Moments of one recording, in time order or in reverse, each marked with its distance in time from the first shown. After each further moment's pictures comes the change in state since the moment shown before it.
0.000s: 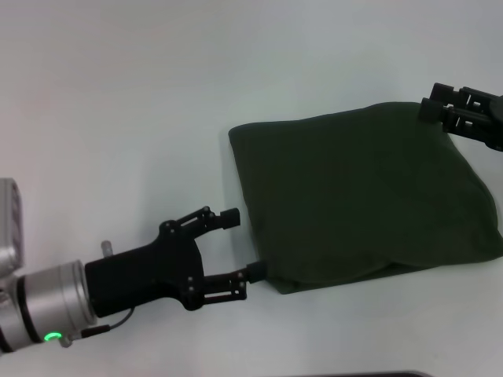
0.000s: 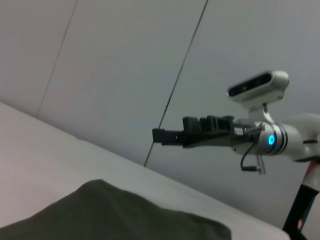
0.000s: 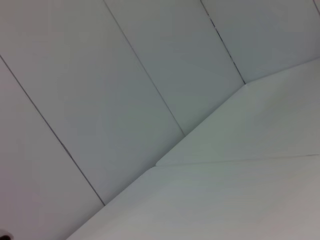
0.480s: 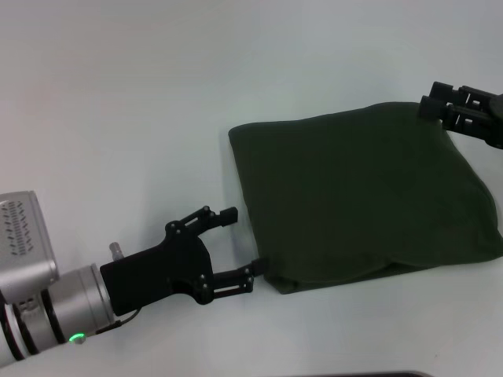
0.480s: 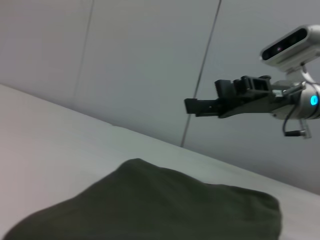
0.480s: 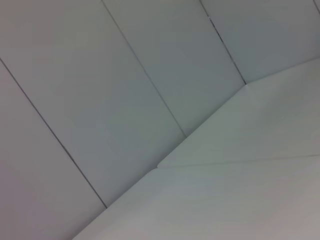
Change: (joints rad) left arm -0.025 -0.006 0.003 -0.123 -0.051 -0.159 0.201; right arm 0.003 0.000 0.002 0.000 0.001 -0.003 0.016
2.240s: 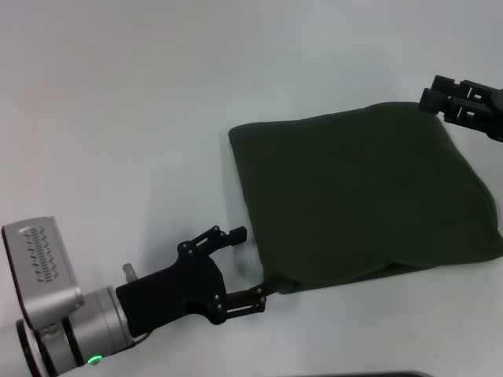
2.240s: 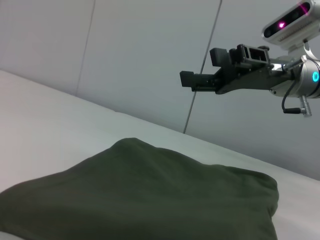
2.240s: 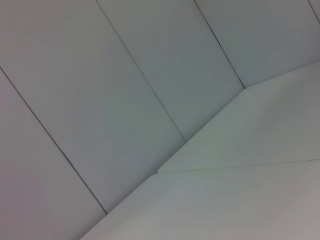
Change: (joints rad) left arm -0.015 0.000 0.001 -0.145 -0.030 -0.063 0.131; right arm 0.006 0.000 0.008 0.000 0.007 0.000 0.015
